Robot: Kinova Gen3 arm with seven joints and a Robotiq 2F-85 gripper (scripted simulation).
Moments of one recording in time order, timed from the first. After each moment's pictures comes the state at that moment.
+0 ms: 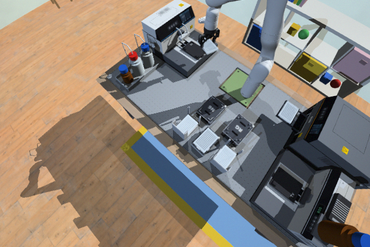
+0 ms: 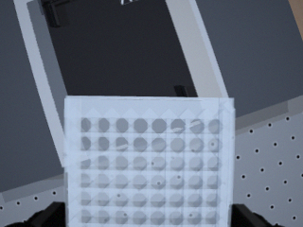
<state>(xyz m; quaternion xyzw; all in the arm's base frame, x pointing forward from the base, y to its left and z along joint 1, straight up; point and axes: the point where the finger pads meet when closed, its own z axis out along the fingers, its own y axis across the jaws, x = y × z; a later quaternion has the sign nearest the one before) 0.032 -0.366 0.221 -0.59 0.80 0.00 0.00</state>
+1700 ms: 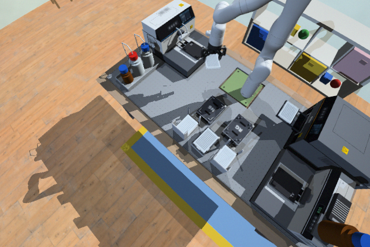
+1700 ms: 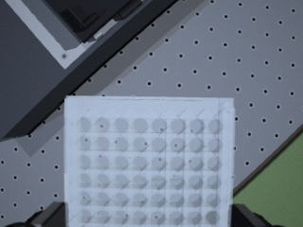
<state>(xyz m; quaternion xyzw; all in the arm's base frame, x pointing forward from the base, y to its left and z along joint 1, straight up) 0.112 -0.268 0.222 -0.41 0.91 0.00 0.01</state>
